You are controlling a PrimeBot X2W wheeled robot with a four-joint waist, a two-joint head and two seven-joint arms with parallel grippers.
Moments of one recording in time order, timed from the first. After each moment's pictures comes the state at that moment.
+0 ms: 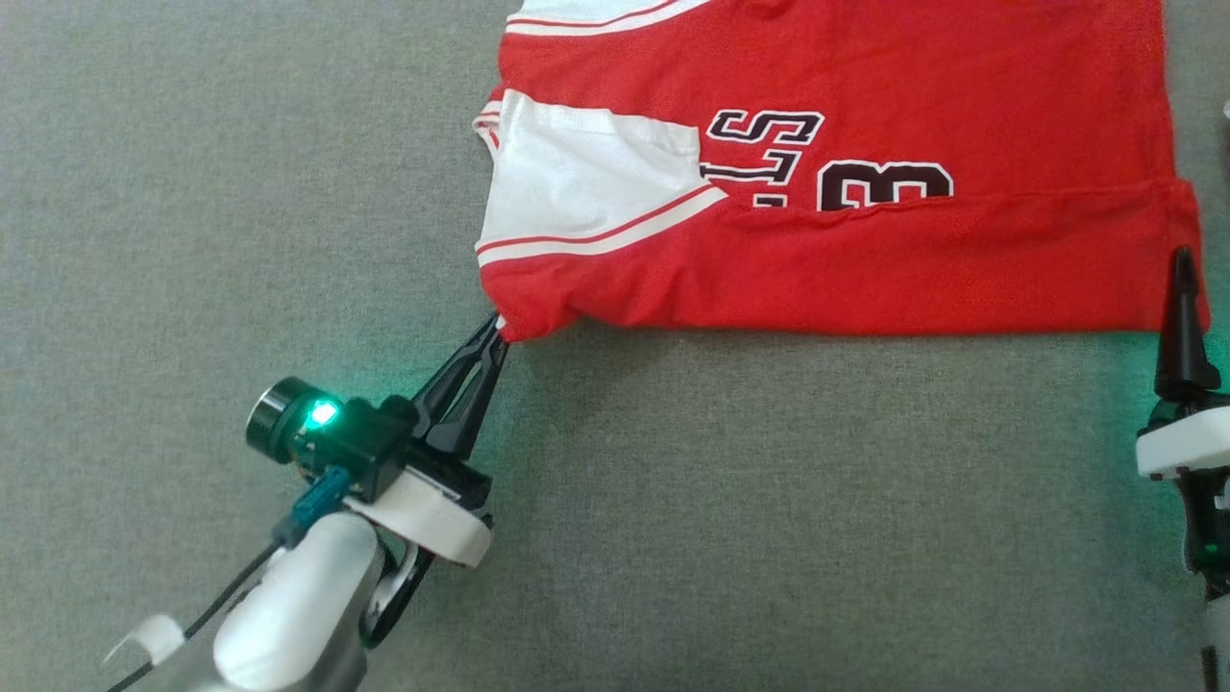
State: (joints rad) left arm -0.42 0.28 -0.64 0.36 -0.35 -0.08 -0.25; right arm -0.21 -0.27 -0.15 0.29 0.36 0.13 -0.12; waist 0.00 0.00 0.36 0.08
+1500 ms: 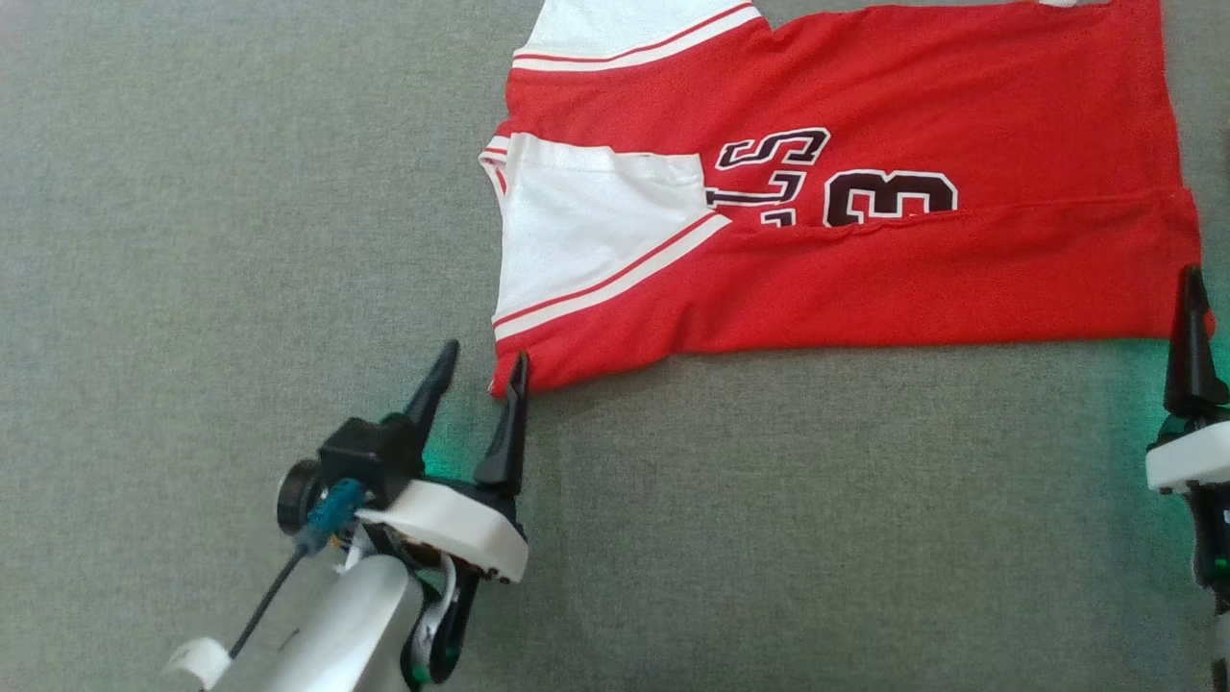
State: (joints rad) left arm -0.30 0.18 -0.56 0.30 -0.53 0.09 -0.15; right arm -0.19 -0.28 -0.15 0.31 0.38 0.13 -0.12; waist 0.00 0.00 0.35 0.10
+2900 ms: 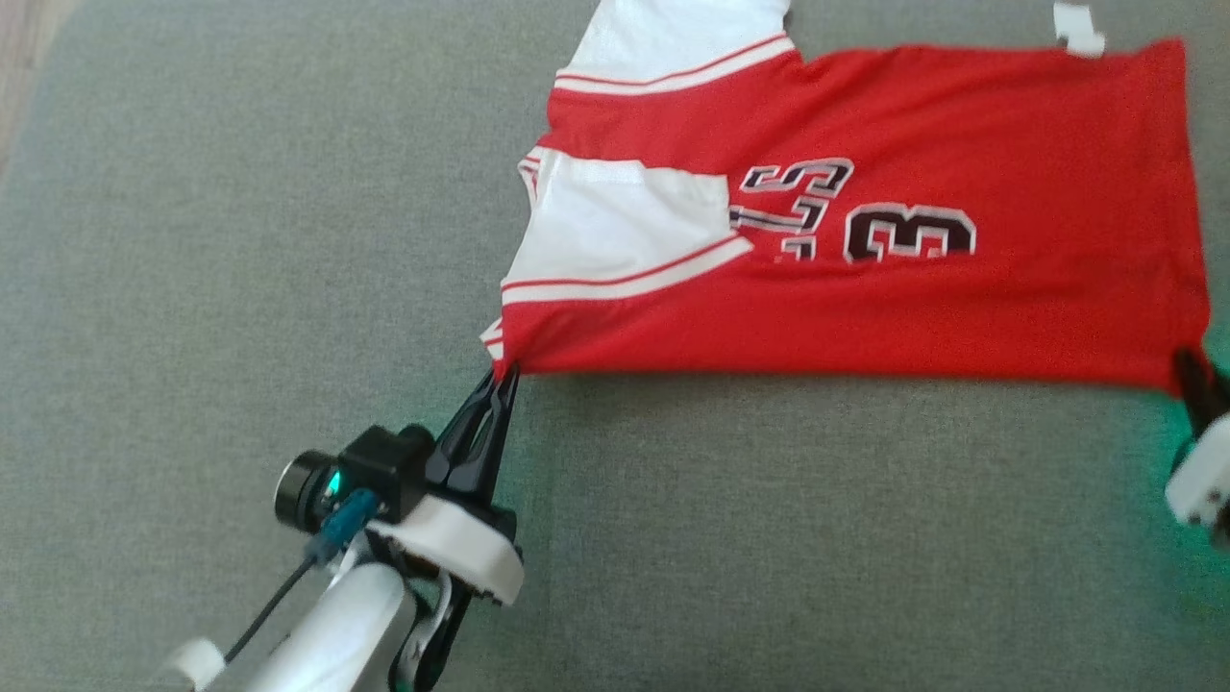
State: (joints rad) left arm -0.31 0.25 -0.65 0.28 -0.48 0.07 -0.12; right arm -0.20 -0.39 -0.11 0.37 0.44 0.13 0.32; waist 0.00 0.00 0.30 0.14
